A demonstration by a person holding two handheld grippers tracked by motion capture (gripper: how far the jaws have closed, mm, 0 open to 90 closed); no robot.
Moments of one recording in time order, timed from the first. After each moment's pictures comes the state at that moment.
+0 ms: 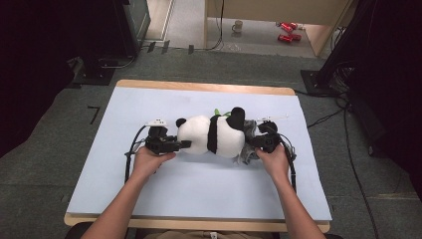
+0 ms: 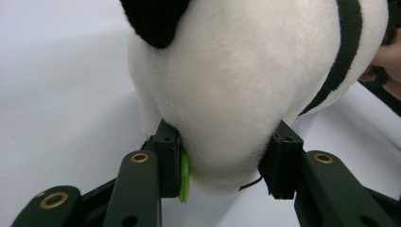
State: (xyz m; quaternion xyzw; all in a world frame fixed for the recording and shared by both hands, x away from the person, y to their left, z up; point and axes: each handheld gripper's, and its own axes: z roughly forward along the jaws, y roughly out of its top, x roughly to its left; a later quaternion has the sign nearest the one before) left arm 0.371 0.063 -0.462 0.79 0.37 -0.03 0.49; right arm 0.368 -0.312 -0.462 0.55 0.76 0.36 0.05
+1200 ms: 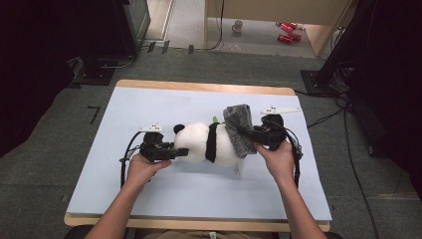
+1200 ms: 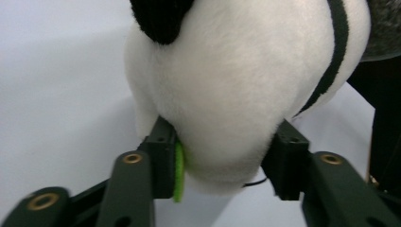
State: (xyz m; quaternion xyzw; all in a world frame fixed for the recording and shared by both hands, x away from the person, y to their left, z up) left arm 0.344 0.074 -0.452 0.79 0.38 -0.04 0.49; right arm 0.327 -0.291 -0.371 0.46 0.75 0.46 0.08
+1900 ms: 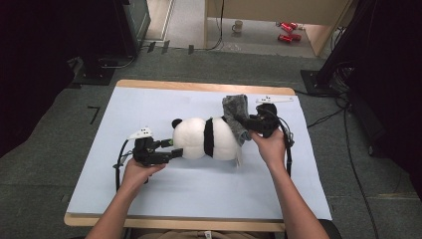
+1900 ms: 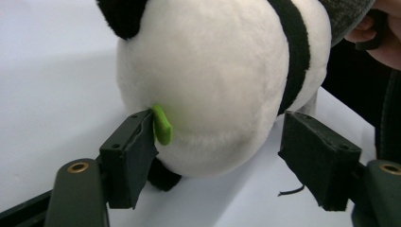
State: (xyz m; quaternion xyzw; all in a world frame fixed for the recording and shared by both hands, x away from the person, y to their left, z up) left arm 0.336 0.094 -0.468 0.75 0.37 -0.01 0.55; right arm 0.373 -0.286 -0.383 0.47 0.74 0.48 0.09
